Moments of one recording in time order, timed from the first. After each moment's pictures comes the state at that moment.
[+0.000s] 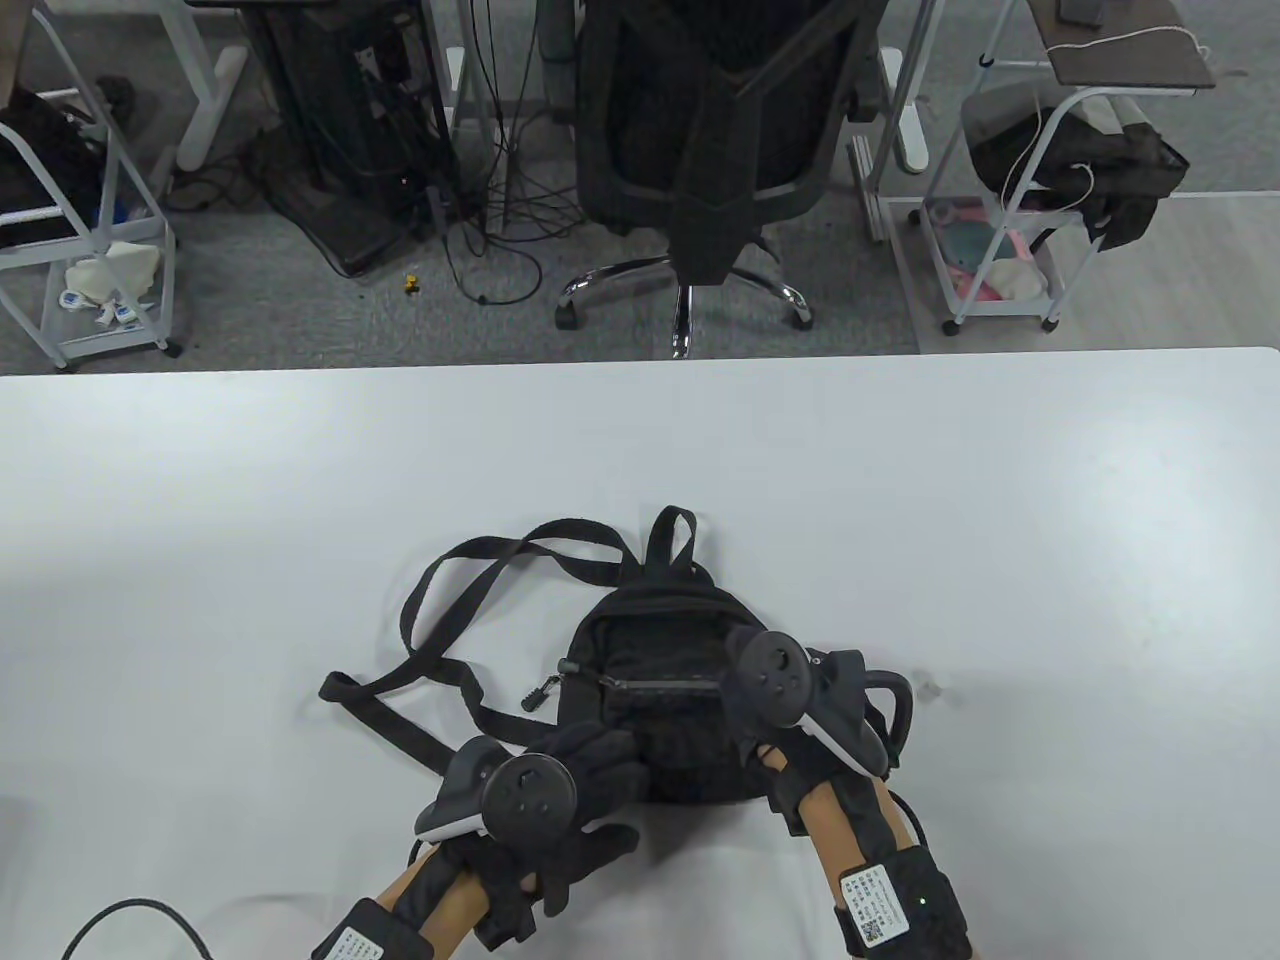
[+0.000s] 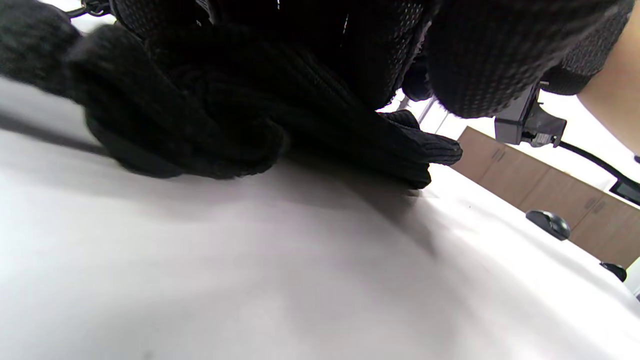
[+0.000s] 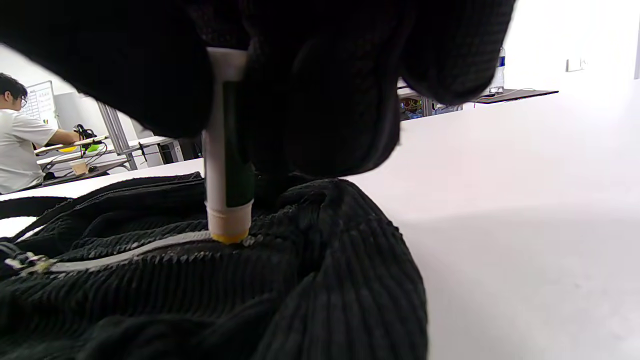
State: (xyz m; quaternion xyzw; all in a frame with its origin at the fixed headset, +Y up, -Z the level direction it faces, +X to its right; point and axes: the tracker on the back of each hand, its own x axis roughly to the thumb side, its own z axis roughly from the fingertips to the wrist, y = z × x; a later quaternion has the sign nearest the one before) left_hand -0.127 -0.761 -0.183 -0.12 -0.37 0.23 0.89; right_hand 0.112 -0.706 -0.241 0.02 -0.02 0.99 0.10
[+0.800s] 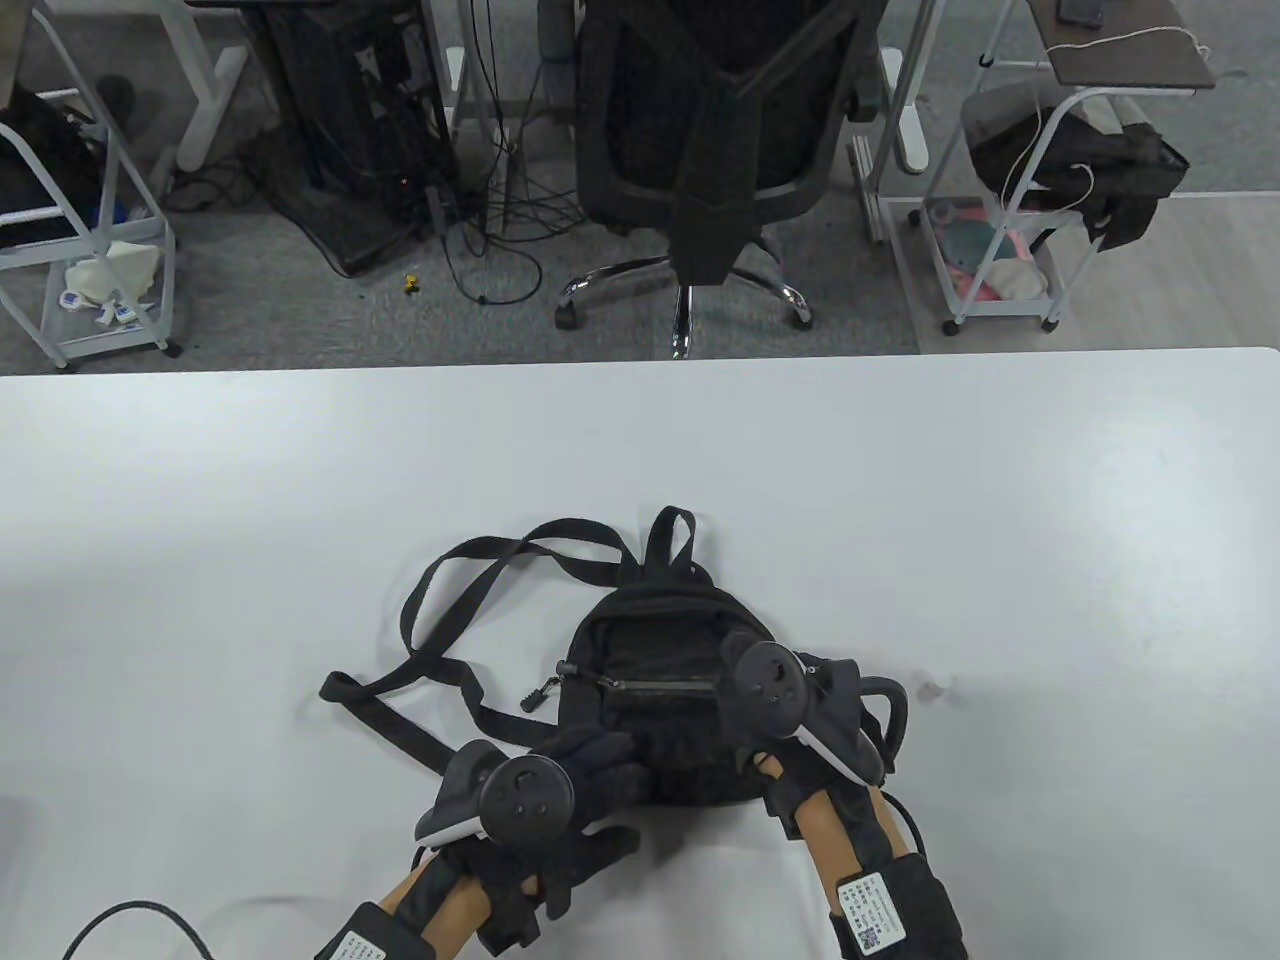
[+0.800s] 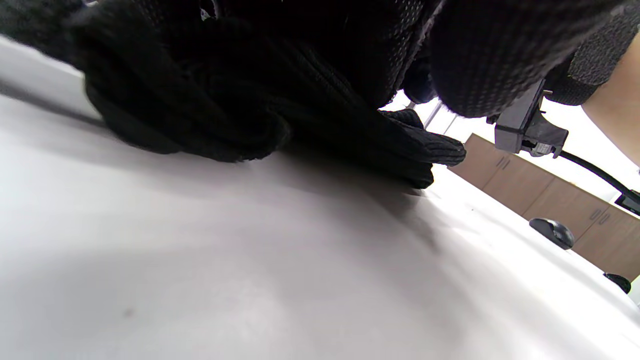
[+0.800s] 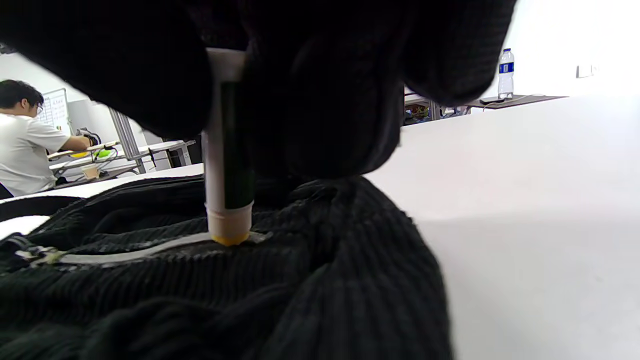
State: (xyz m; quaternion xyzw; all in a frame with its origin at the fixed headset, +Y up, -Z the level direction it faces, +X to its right) left_hand -0.127 -0.762 -0.182 -0.13 -0.36 0.24 0.89; right_hand 0.106 -0.708 -0.237 0.03 -0.03 0.99 0.11
